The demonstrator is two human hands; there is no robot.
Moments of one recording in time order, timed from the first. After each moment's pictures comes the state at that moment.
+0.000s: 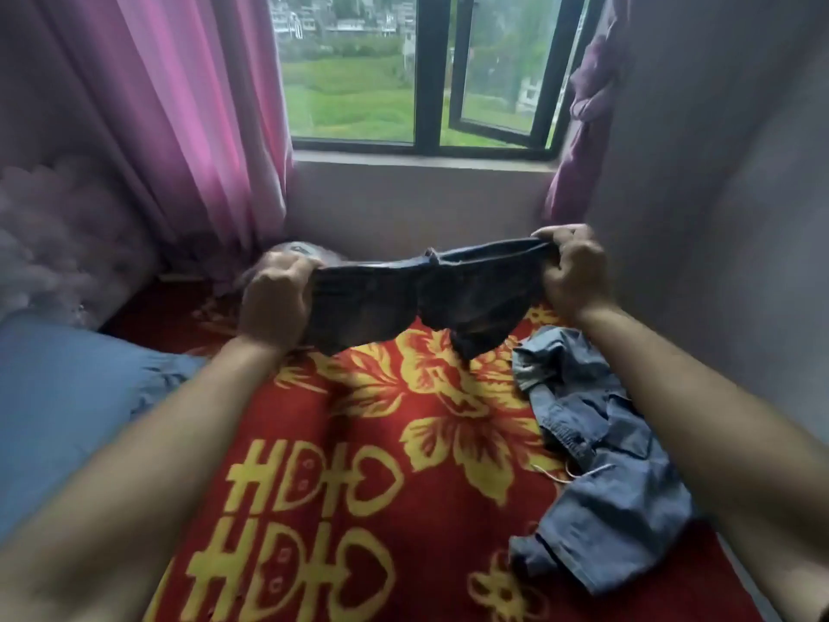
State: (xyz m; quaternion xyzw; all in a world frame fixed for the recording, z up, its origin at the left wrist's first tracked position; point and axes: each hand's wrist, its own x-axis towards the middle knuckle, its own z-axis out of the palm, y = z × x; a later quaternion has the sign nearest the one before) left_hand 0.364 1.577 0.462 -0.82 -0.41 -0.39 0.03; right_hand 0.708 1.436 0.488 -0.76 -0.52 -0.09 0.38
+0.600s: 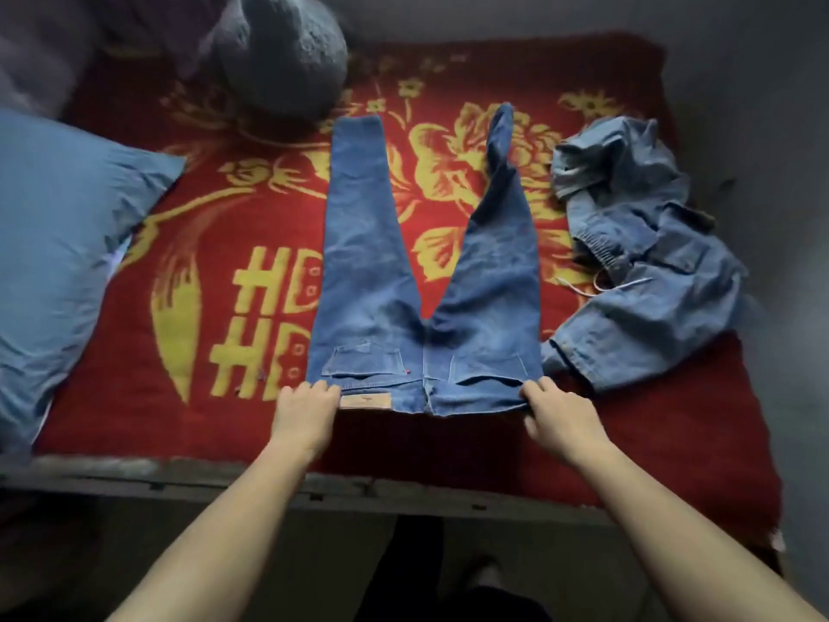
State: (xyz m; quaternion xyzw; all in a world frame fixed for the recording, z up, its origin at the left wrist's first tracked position) left_hand 0.280 1.339 0.113 -0.84 -0.49 0.23 -0.03; right_hand 0.607 1.198 0.125 -0.78 -0.58 0.20 -0.15
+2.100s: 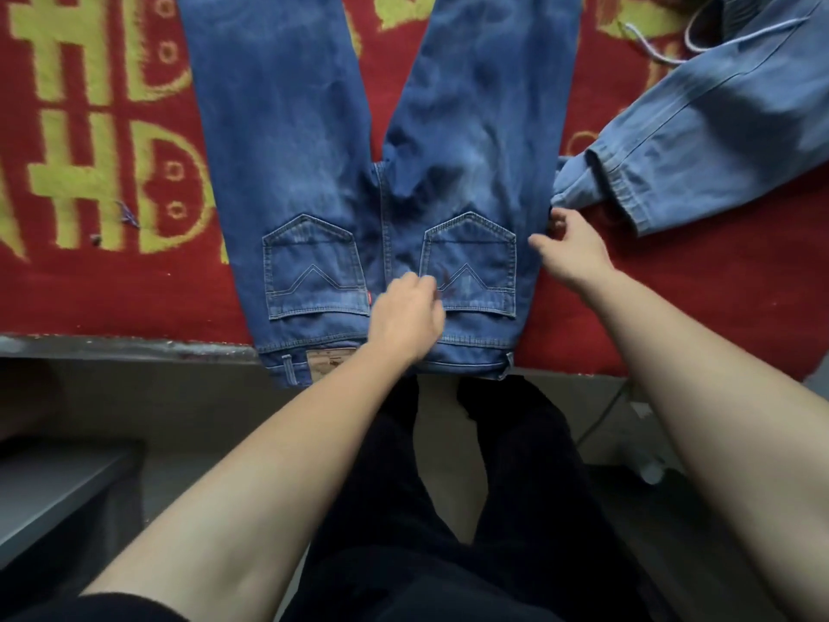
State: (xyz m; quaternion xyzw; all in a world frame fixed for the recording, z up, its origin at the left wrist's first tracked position) left_hand 0.448 1.248 -0.064 -0.79 -0.50 0.16 -0.34; right_hand 0.681 1.230 -0.062 -0.87 -0.24 0.43 0.08
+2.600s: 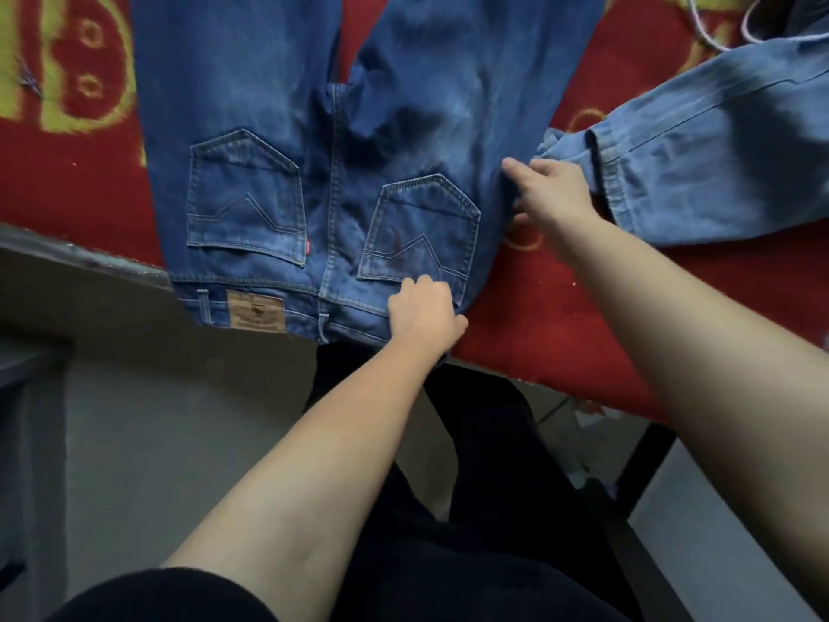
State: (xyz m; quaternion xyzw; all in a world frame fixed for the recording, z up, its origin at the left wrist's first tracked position) left_hand 0.555 1.178 -0.117 -0.69 -0.58 0.27 -0.33; right_hand 0.718 1.271 -0.099 -0.81 -0.23 0.51 0.17
